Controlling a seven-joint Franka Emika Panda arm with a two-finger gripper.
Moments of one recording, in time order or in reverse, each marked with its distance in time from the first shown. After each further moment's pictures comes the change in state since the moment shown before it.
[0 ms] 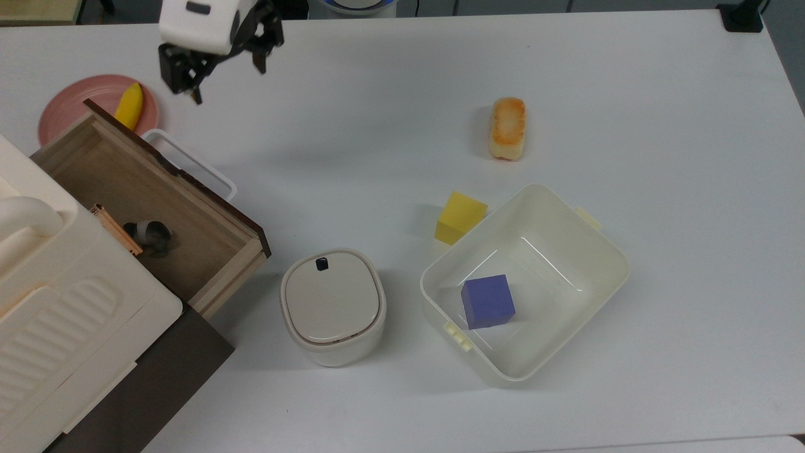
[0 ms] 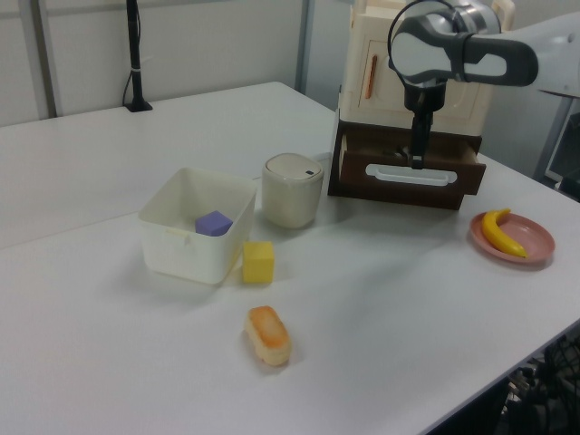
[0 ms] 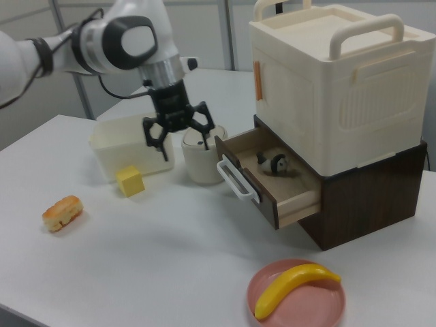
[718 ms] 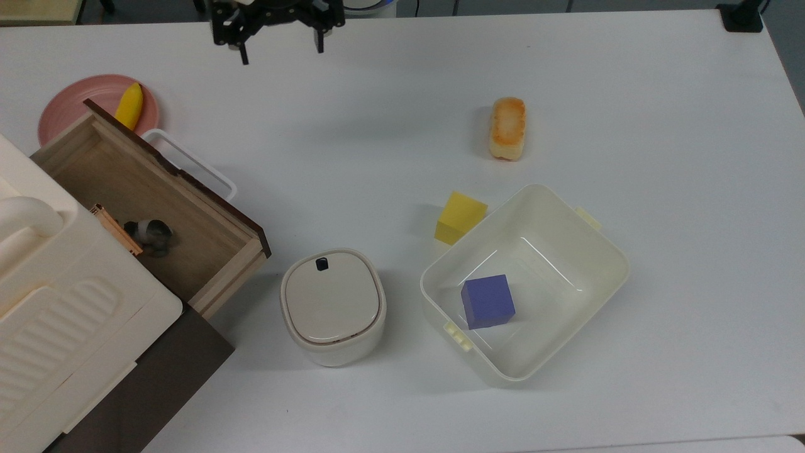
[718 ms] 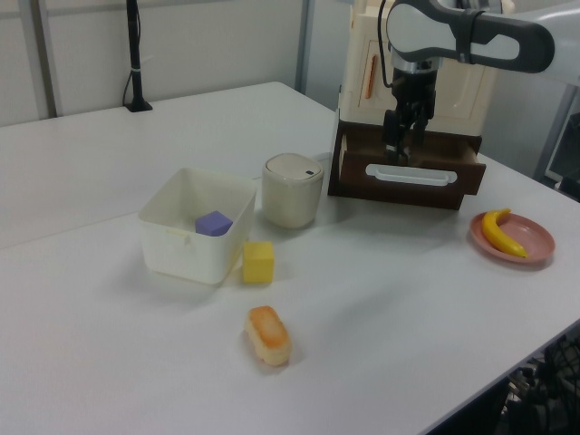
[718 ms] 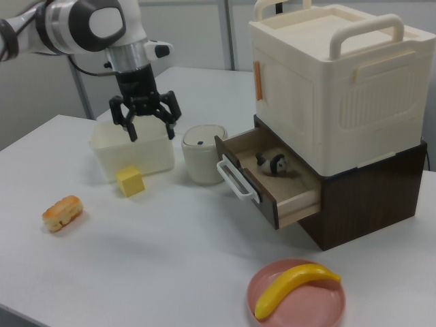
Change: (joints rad) arm 0.078 -0.077 0.008 -0.001 0.097 -0.072 0.465
